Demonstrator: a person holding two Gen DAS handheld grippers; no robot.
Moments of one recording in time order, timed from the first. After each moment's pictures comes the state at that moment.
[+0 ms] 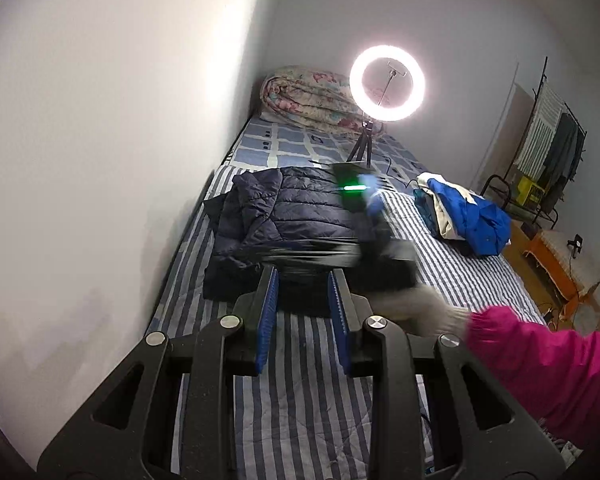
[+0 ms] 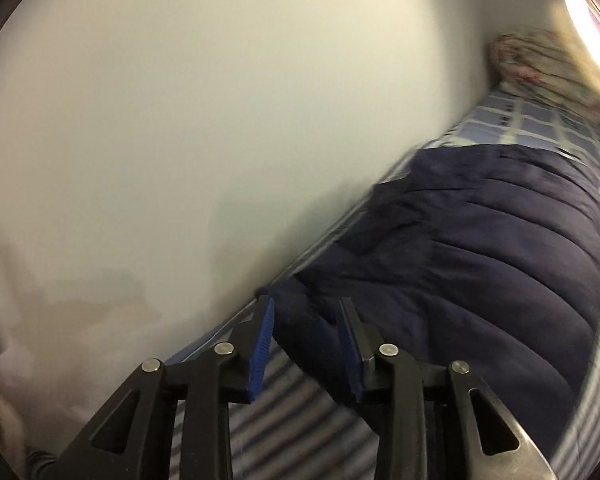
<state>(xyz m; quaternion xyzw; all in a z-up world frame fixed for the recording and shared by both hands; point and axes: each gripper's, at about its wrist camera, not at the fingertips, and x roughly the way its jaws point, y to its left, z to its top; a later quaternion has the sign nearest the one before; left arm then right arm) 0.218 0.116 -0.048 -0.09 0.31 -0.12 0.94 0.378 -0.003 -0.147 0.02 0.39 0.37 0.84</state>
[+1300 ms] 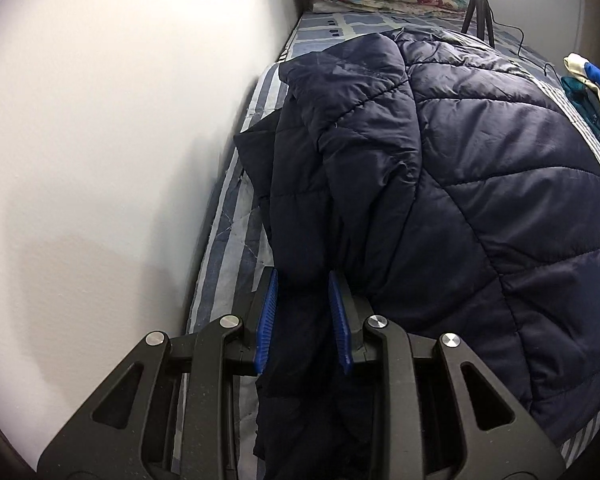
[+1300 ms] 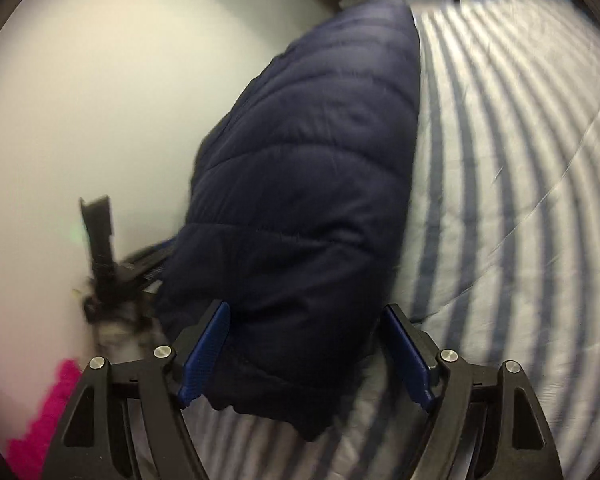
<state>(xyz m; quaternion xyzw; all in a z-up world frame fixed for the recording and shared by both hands) 0.473 0.112 -0.237 0.07 0.46 0.01 0.89 0.399 -0.167 -0.250 0.26 0.48 0.28 0.79</state>
